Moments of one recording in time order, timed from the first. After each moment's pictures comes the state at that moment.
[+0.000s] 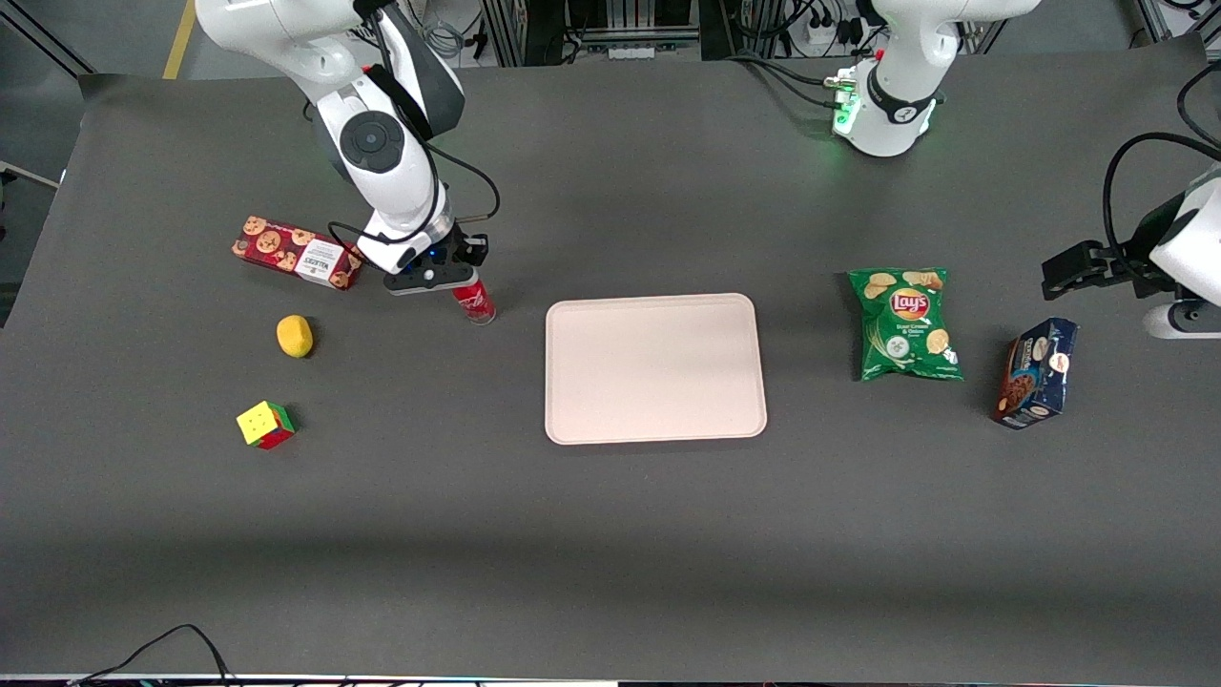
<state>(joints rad) 0.22 -0.04 0.36 -2.39 0.01 2.28 0.46</state>
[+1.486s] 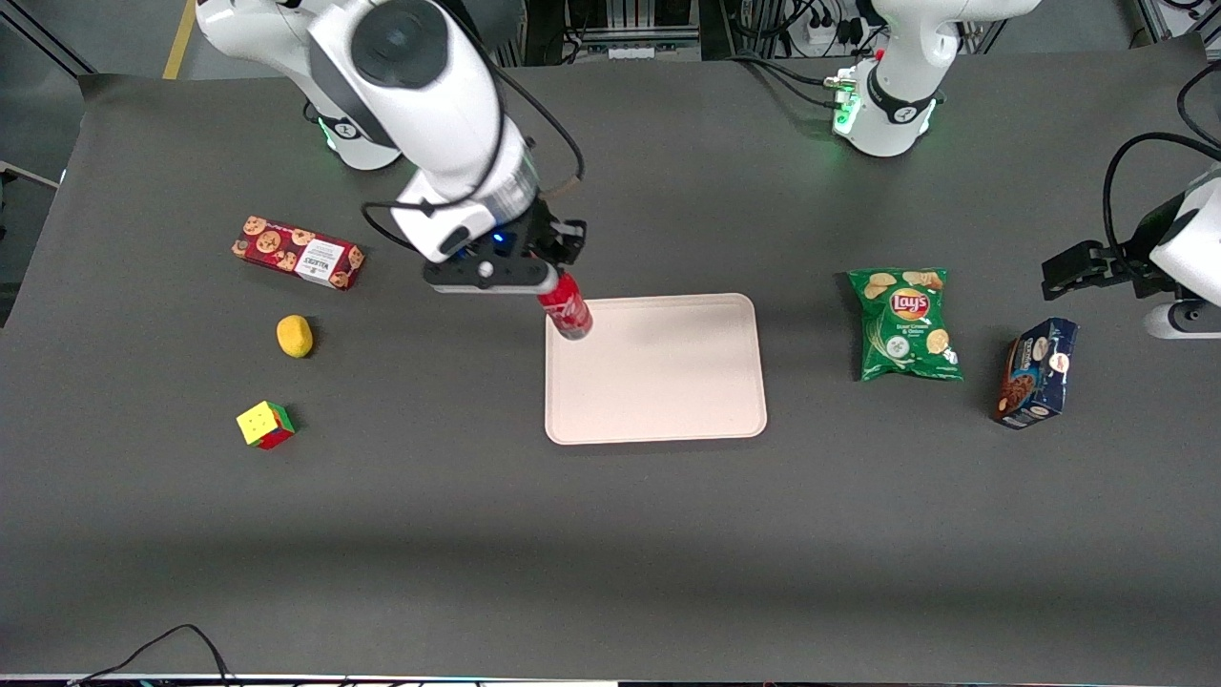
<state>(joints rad) 0.39 0.39 0.37 -1.29 -0.04 1.69 0.84</state>
